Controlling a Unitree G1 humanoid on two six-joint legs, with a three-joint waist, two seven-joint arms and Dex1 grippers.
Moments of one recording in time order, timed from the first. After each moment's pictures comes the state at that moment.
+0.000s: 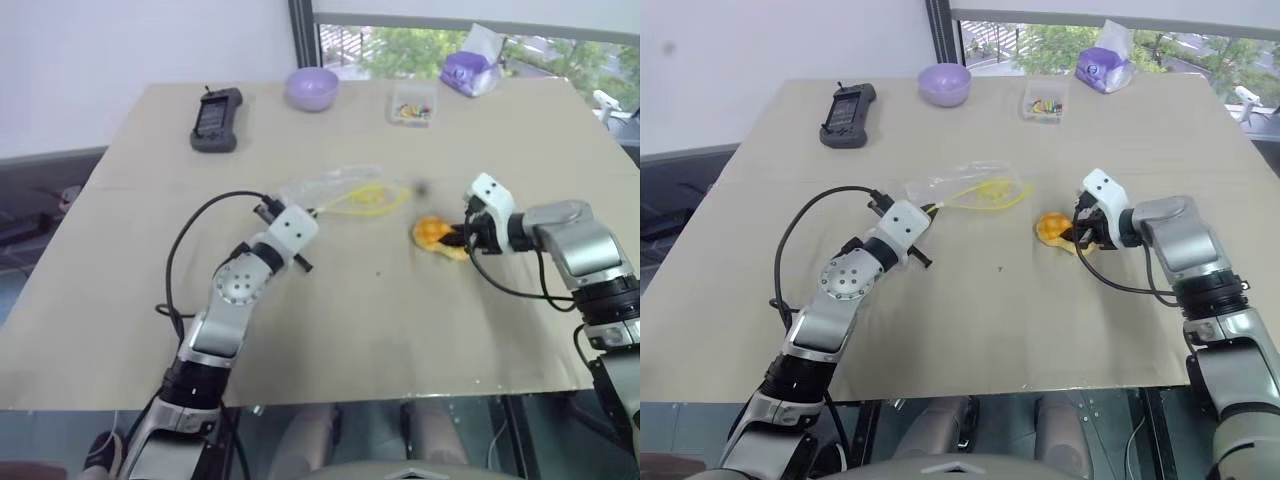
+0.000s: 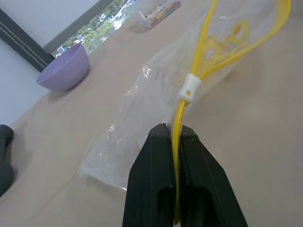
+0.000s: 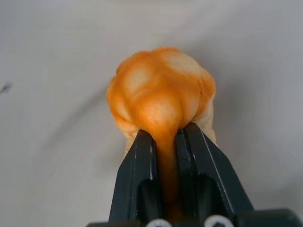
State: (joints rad) left arm -0.33 0.40 -0.13 -0.09 0.20 0.17 -0.39; right arm -0.72 -0.70 0.21 0.12 0.15 0.75 1.12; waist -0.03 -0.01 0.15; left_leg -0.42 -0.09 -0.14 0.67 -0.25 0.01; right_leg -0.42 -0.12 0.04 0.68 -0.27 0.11
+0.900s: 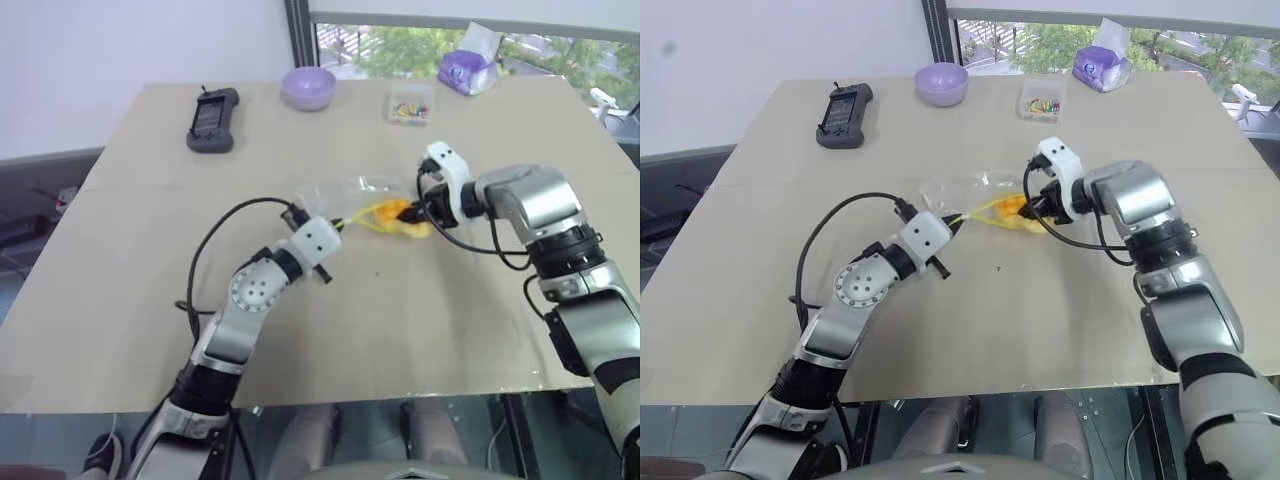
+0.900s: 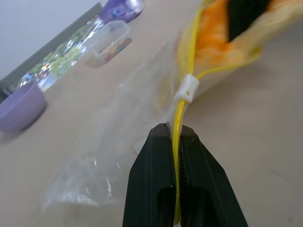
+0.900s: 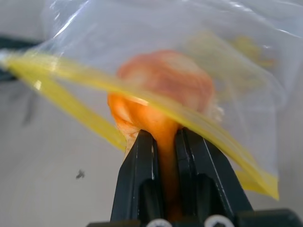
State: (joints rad) left arm -0.32 0.39 -0.20 -0.13 0.18 0.08 -0.49; right arm -1.04 -0.47 0.27 0.38 0.21 1.05 0.91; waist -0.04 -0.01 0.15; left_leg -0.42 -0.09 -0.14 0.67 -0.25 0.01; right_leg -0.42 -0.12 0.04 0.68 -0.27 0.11
